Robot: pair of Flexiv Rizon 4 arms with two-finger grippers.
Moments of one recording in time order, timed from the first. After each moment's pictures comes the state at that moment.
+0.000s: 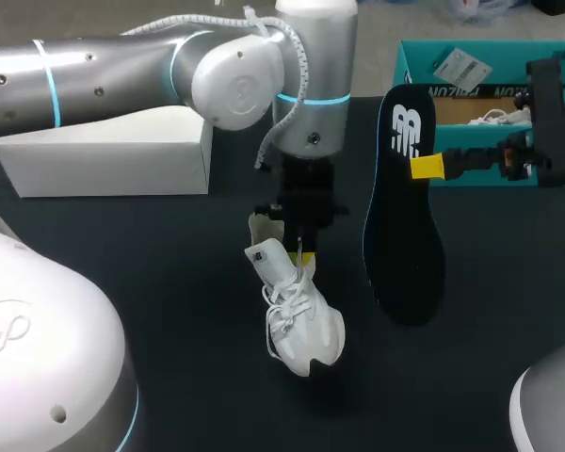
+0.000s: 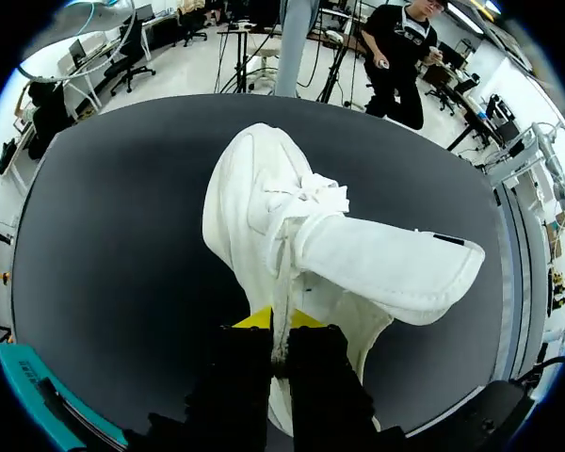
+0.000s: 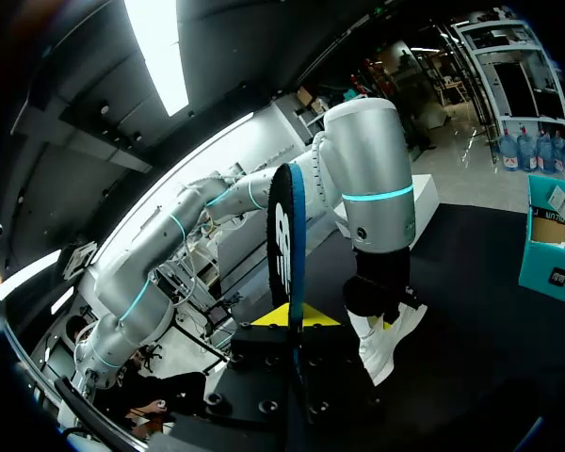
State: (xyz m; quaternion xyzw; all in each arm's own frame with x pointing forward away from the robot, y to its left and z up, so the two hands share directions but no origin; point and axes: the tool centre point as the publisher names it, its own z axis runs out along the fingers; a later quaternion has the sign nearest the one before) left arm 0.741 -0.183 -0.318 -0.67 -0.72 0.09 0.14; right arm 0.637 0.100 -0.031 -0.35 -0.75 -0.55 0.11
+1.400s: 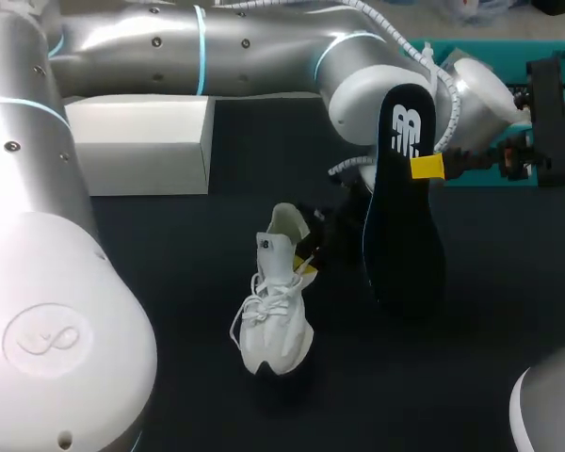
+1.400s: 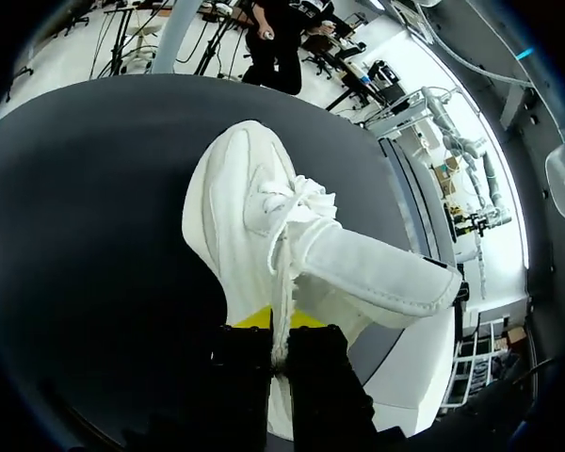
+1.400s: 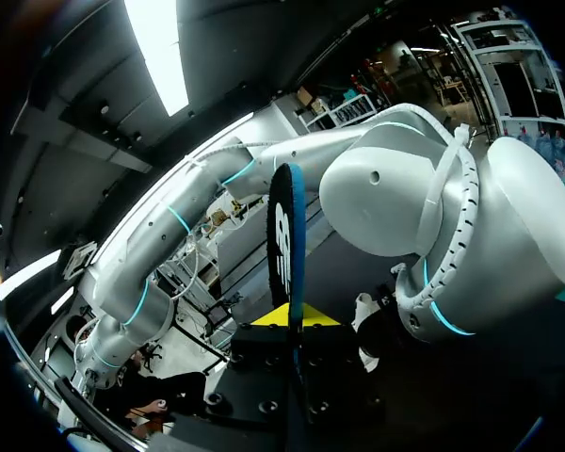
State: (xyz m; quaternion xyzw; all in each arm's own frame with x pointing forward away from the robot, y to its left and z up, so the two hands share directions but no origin) left arm 0.738 -0.182 -0.324 -0.75 -0.58 -0.14 0.29; right arm 0.637 0.100 -0.031 -0.35 -0.75 -0.55 0.11
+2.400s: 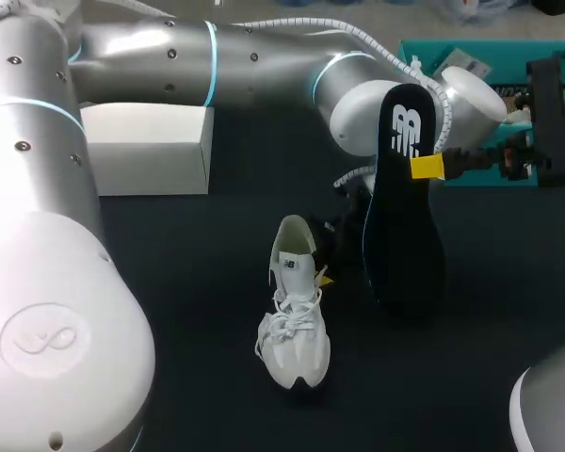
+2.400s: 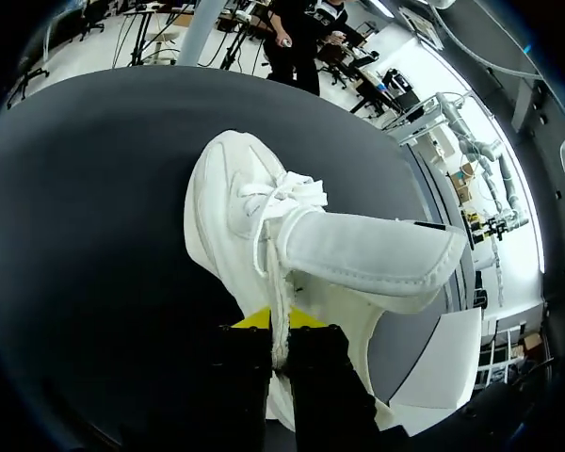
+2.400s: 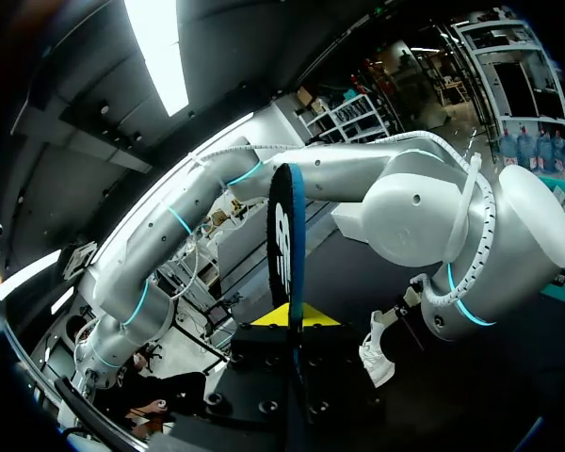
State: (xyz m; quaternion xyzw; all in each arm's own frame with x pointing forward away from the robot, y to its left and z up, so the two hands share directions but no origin) left arm 0.743 -0.208 -0.366 -0.75 -0.60 -0.09 0.28; right arm 0.637 0.100 -0.031 -0.35 -0.75 -0.55 0.11
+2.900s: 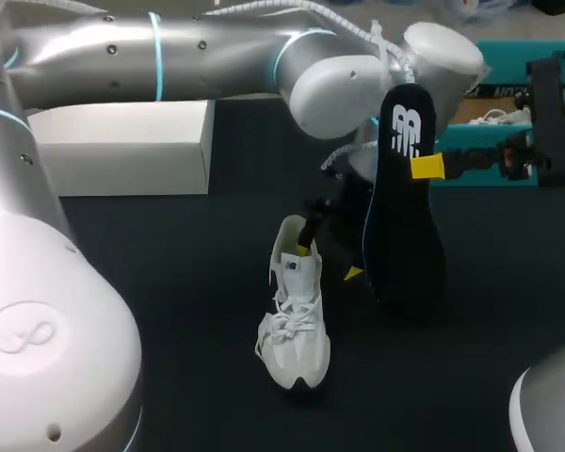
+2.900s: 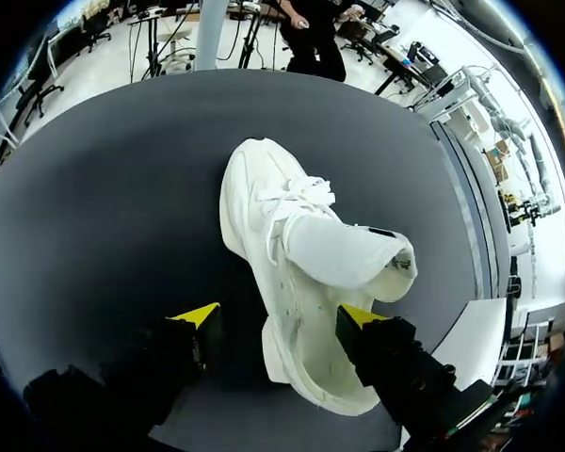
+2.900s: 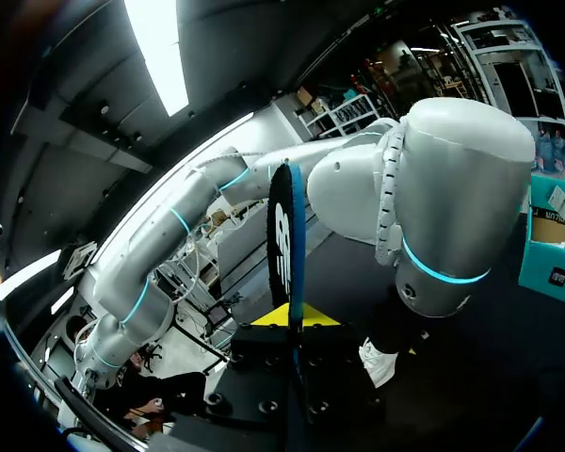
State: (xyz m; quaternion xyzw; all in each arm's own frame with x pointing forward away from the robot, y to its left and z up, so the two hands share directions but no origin) left arm 0.751 -0.228 -0.327 -0.77 -0.61 -0.04 0.17; right arm 0.637 0.100 -0.031 -0.35 -0.75 -0.55 0.11
